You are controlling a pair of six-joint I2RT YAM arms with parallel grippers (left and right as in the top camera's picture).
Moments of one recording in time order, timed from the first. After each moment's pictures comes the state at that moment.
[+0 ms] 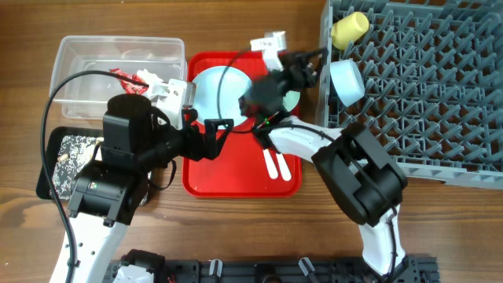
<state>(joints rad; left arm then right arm) -0.25 1.00 0.98 -0.60 0.45 -0.25 0.68 2.13 1.24 1.40 1.52 -1.22</state>
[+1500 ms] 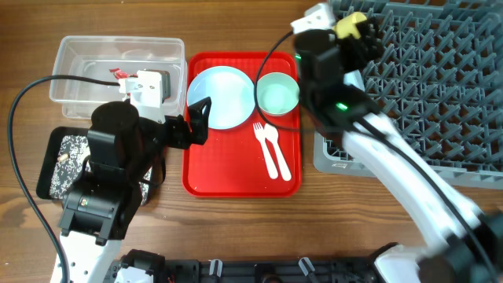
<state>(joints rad) -0.25 0.92 0.98 -0.50 0.14 -0.25 0.52 1.49 1.29 -0.27 0.89 -0.41</state>
